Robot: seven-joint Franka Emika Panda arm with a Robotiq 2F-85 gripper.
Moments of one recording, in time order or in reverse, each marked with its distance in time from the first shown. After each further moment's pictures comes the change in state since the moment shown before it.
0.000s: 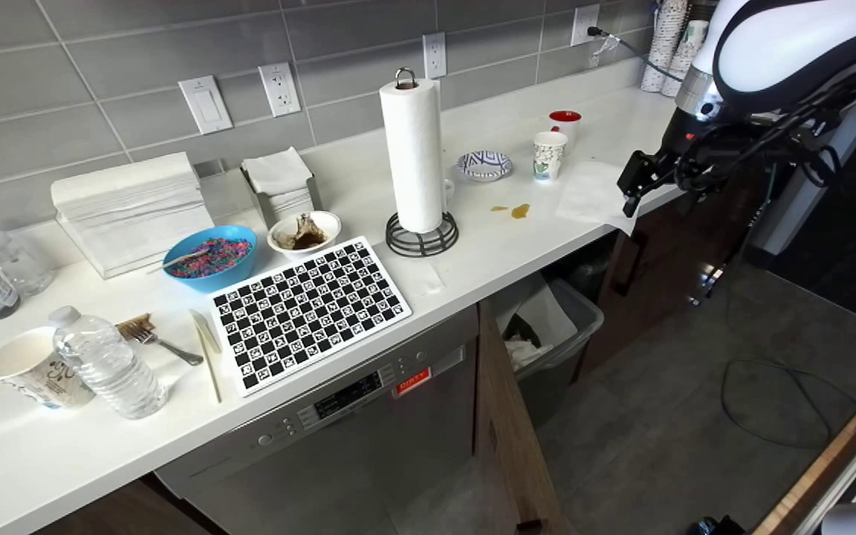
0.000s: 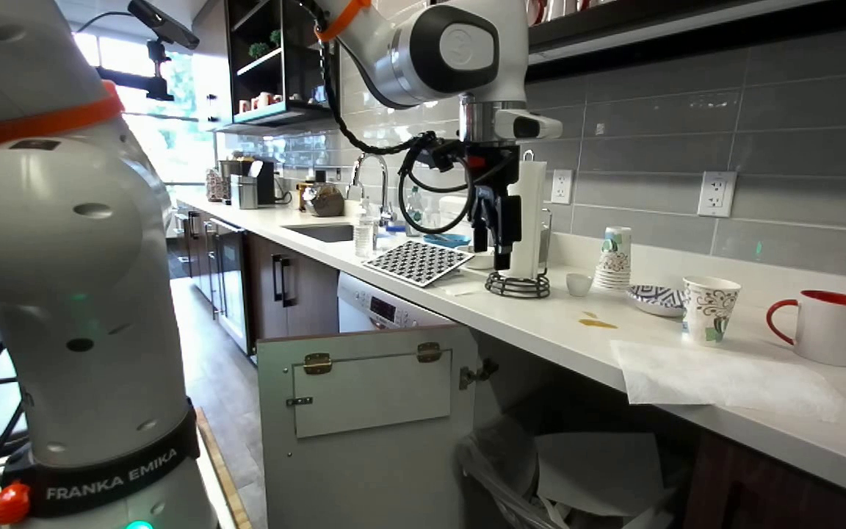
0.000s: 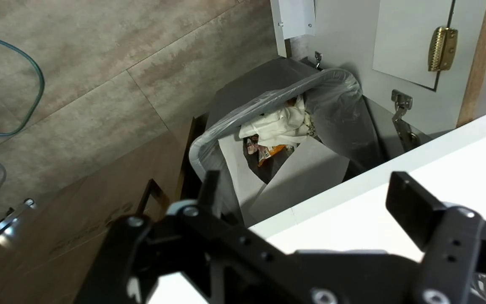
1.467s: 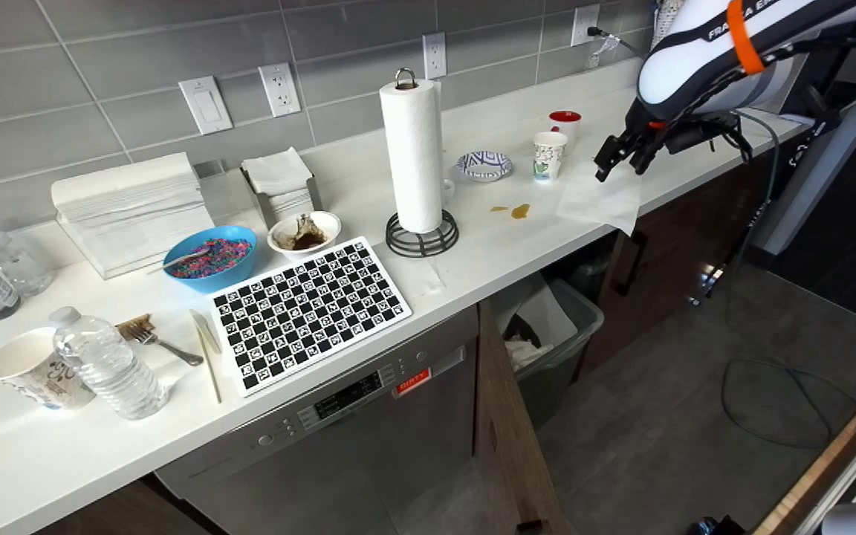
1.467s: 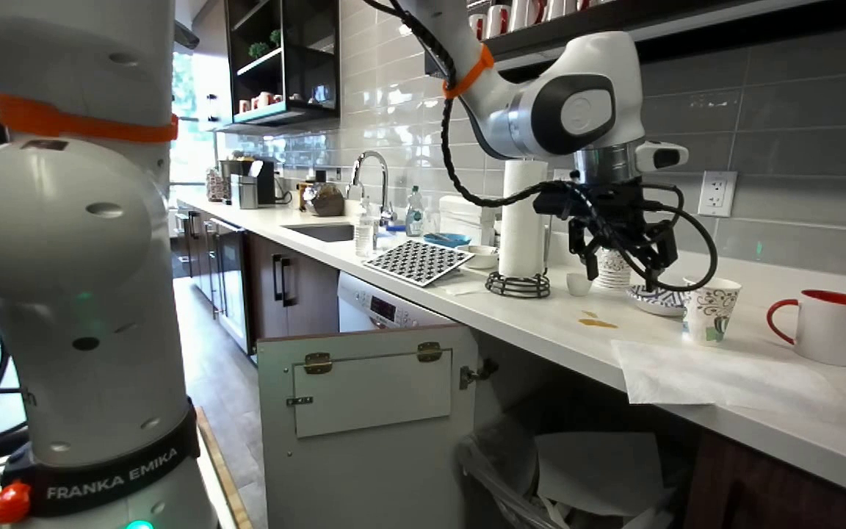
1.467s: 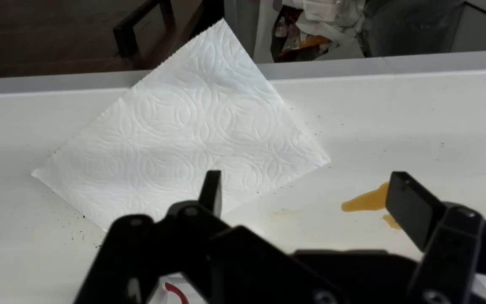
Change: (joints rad) arm 0.041 0.483 -0.193 0.363 -0.006 0.331 -0.576
